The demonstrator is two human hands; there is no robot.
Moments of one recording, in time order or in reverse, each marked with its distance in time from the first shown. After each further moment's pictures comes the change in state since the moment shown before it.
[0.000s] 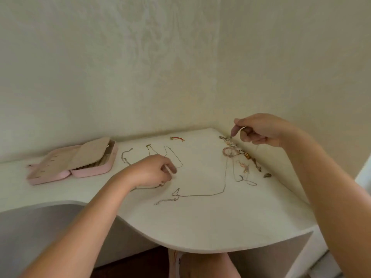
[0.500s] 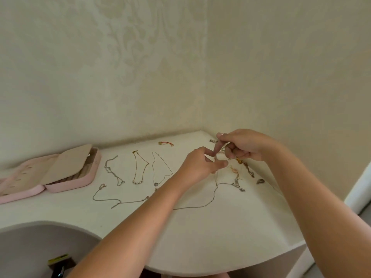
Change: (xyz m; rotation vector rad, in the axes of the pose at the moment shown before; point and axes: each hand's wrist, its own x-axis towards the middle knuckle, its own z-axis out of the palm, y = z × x) left_hand 0.079 0.092 0.058 -0.532 0.133 0.131; right_hand 0.016 0.013 0.018 -0.047 -0.066 0.087
